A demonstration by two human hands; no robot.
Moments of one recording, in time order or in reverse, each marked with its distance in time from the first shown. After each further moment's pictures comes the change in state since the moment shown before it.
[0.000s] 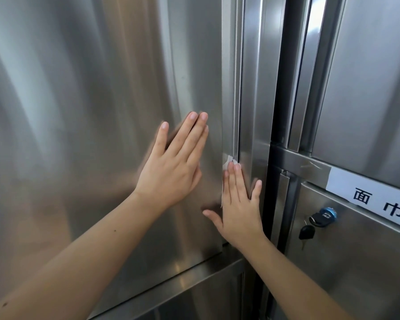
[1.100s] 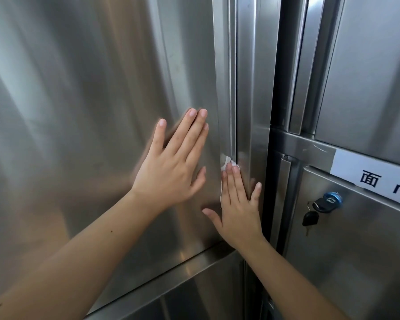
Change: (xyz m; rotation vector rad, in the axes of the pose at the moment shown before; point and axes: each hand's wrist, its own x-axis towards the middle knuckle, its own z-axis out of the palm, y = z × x) left_hand -0.011 0.010 0.004 -0.046 -0.076 0.048; right_hand -0.017 -0.009 0.021 0.086 0.032 0.045
